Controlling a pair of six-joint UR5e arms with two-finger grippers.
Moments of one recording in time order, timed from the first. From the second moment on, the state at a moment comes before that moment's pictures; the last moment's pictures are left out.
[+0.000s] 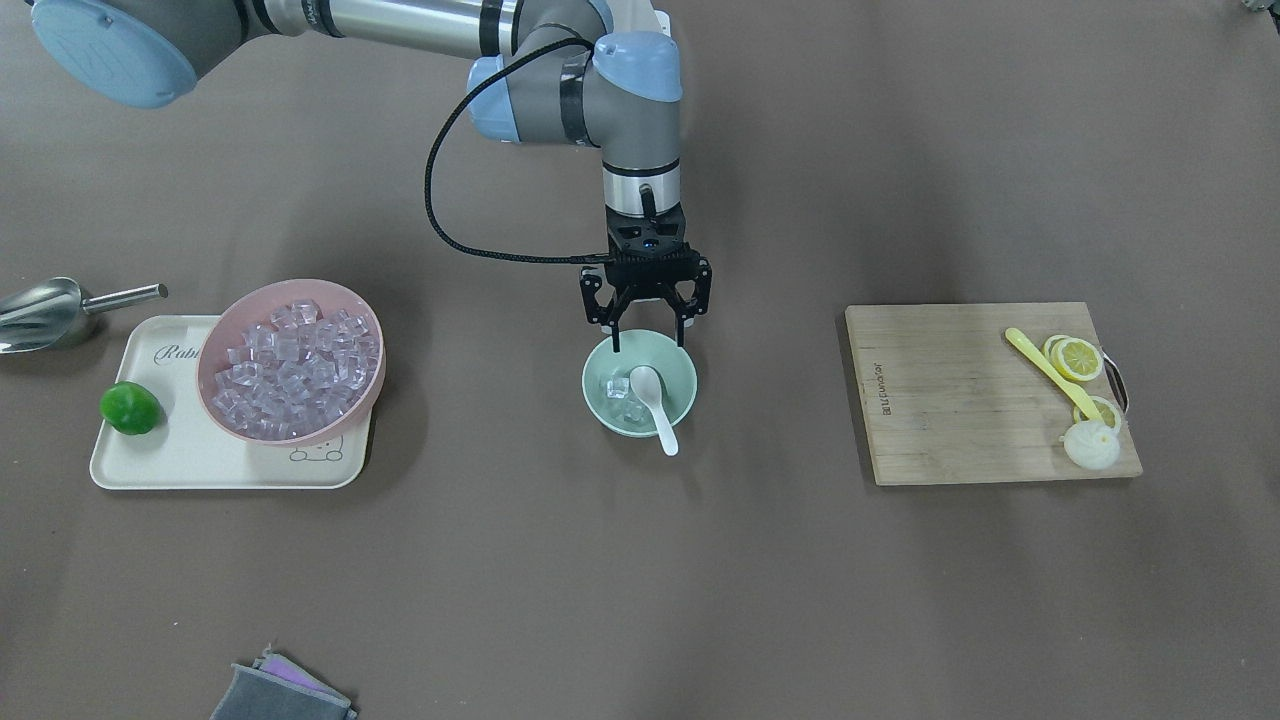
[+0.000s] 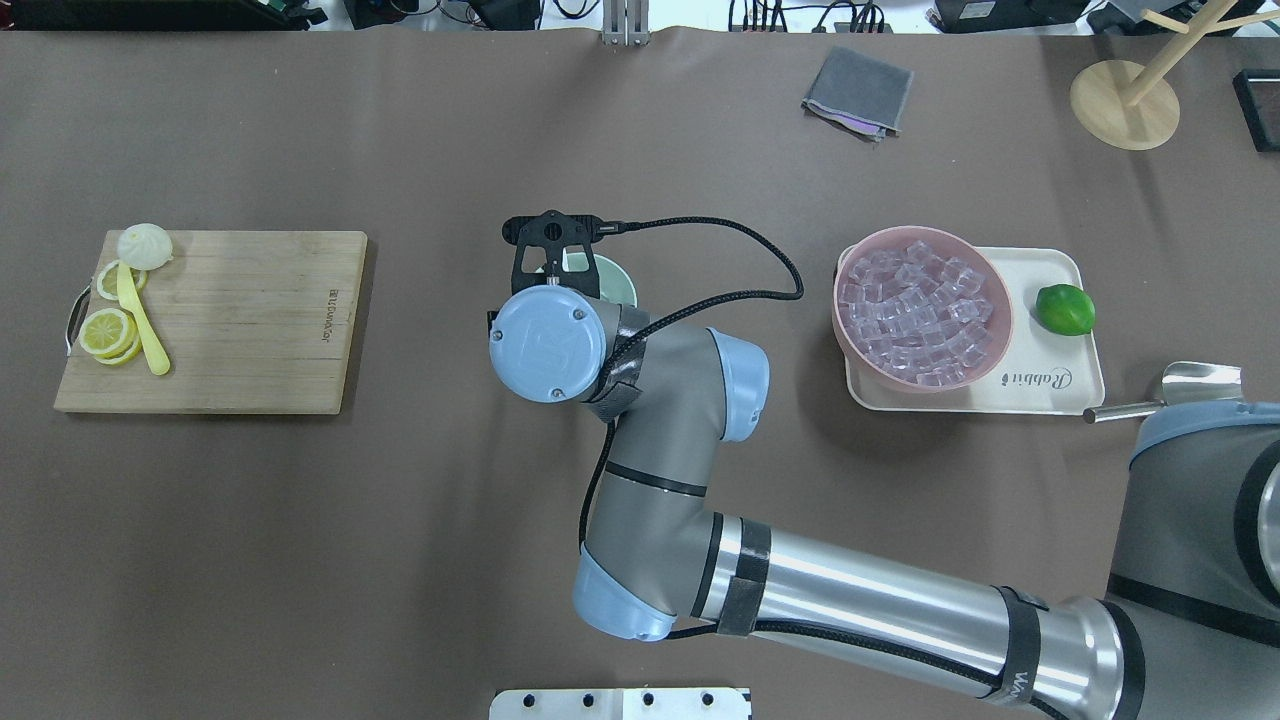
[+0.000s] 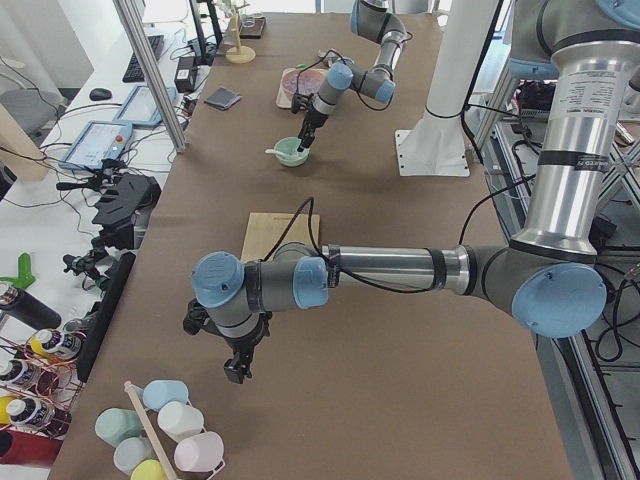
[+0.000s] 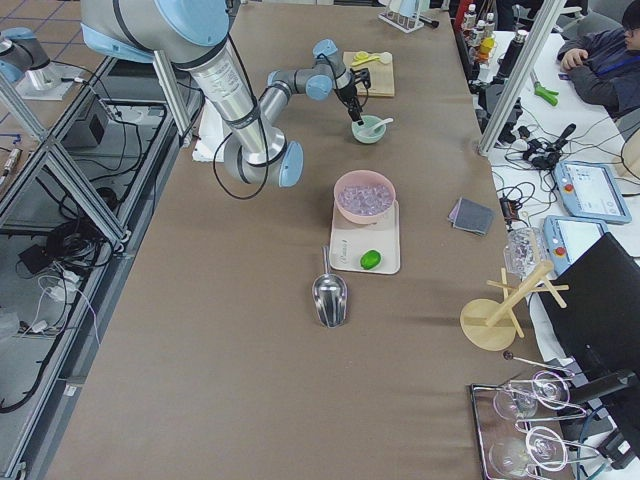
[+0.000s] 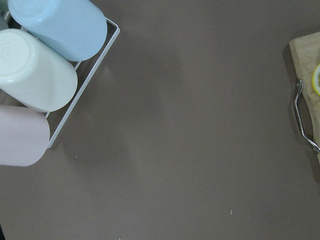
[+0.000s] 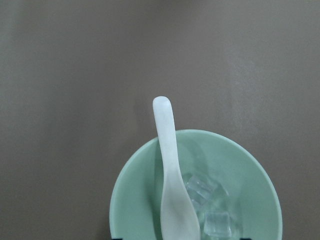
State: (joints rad) left arm -1.66 -1.70 -1.46 -1.44 -2.32 0.42; right arm 0.40 -0.63 1.40 -1.41 1.39 1.25
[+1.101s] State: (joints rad) left arm -1.66 -1.56 -1.65 -1.40 -2.32 0.11; right arm 0.92 -1.05 1.77 -1.45 1.99 0.89
